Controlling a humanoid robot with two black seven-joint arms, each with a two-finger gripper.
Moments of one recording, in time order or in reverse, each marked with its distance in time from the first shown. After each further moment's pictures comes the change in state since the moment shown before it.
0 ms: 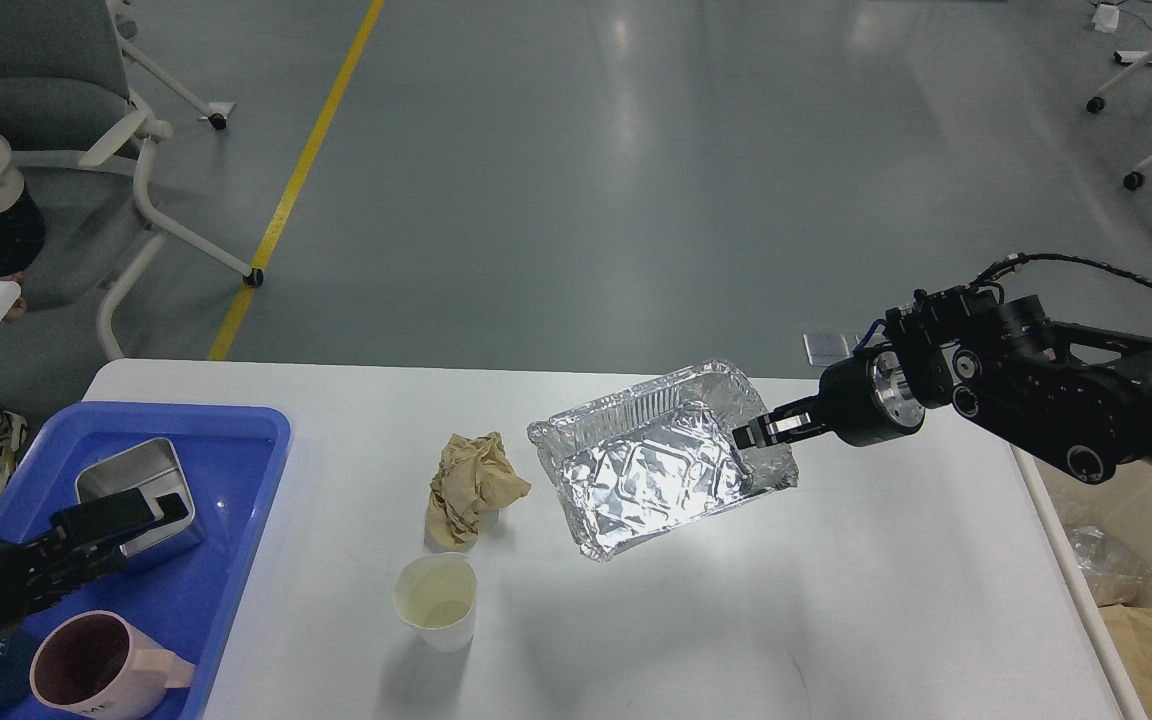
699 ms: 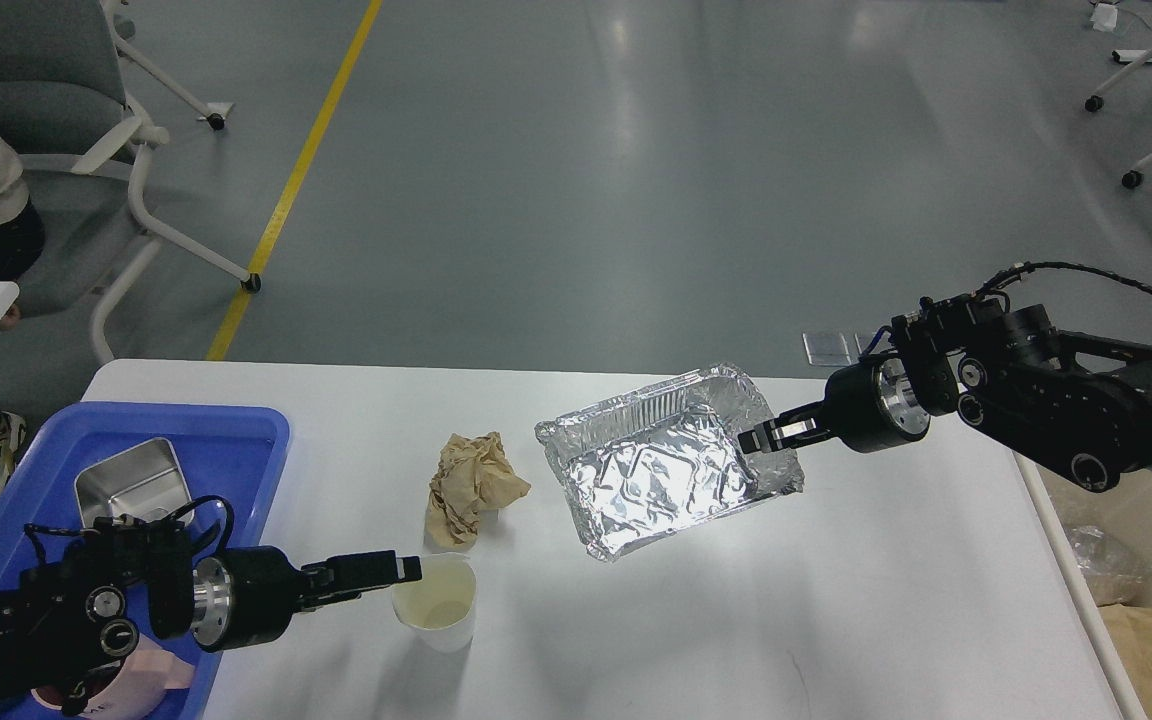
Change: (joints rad) left arm -0.343 -0.549 0.407 0.313 0.160 -0.076 0.004; right arm -0.022 -0.010 0.000 0.000 -0.002 -0.016 0.000
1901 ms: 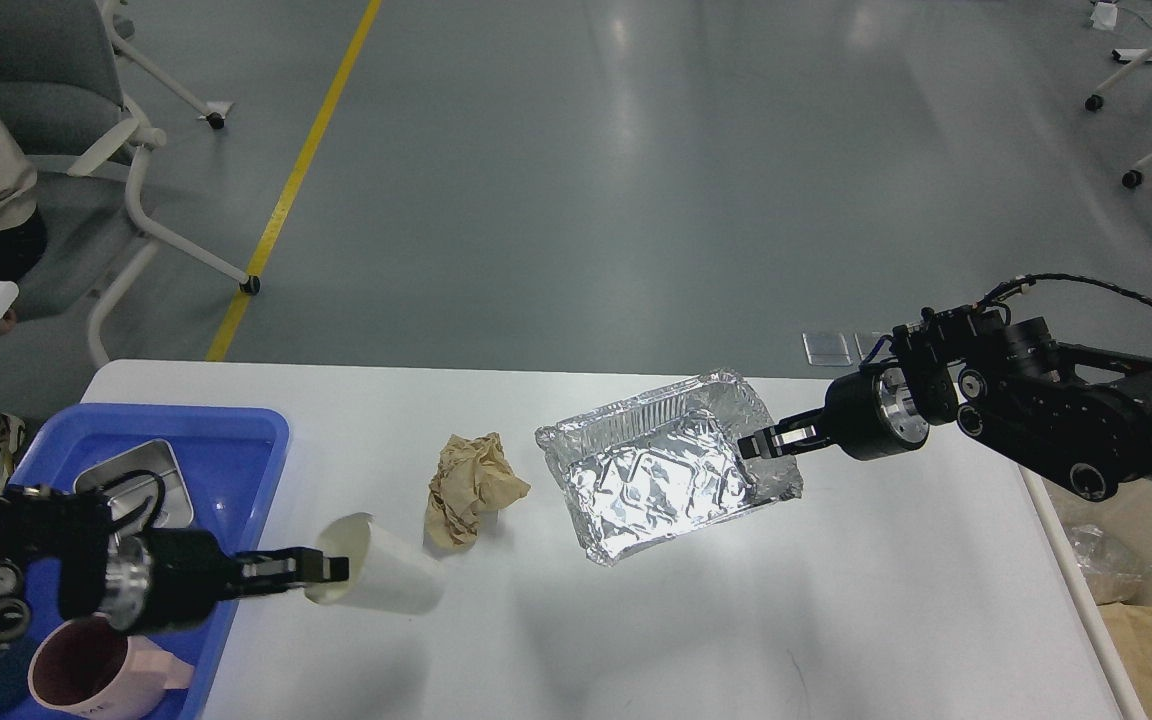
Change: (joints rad) left arm -0.183 0.343 0.049 -0.214 0.004 -0.131 -0.053; right arm -0.017 0.001 0.002 0.000 0.003 -0.022 0.001
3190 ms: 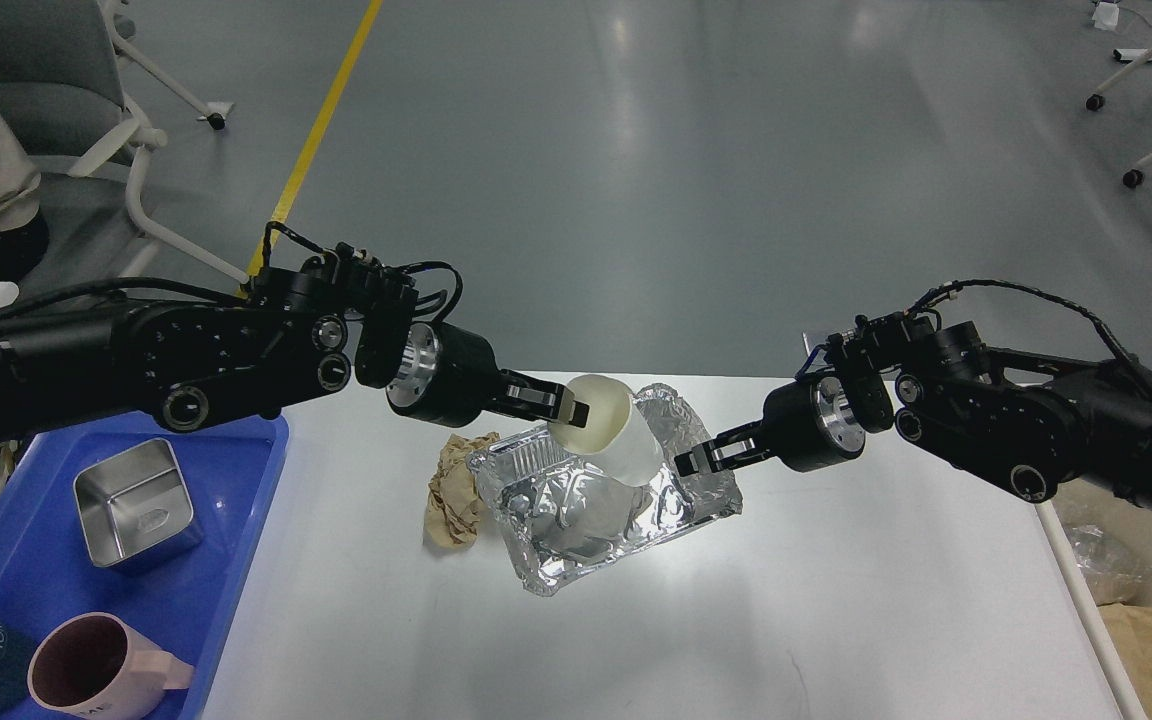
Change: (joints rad) left arm -0.476 -0.775 0.169 0.514 -0.110 -0.142 -0.007; right arm 0.013 0.096 -0.002 0.010 0.036 0.016 0.009
